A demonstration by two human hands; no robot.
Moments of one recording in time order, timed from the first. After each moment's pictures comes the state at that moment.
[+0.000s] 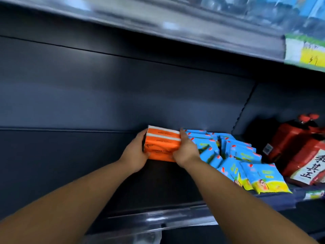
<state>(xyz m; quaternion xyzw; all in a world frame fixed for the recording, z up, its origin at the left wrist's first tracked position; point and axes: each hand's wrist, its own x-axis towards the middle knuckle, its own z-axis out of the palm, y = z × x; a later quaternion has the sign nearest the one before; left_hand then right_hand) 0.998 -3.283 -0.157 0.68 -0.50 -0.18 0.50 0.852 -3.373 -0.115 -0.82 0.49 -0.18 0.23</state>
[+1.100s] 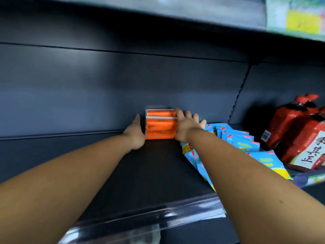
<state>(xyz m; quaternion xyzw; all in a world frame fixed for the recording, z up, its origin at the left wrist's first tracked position) 1.005 -3.349 -0.127 0.82 -0.45 -0.18 0.32 0.850 -3.444 -0.094 -0.87 0.49 -0.07 0.03</state>
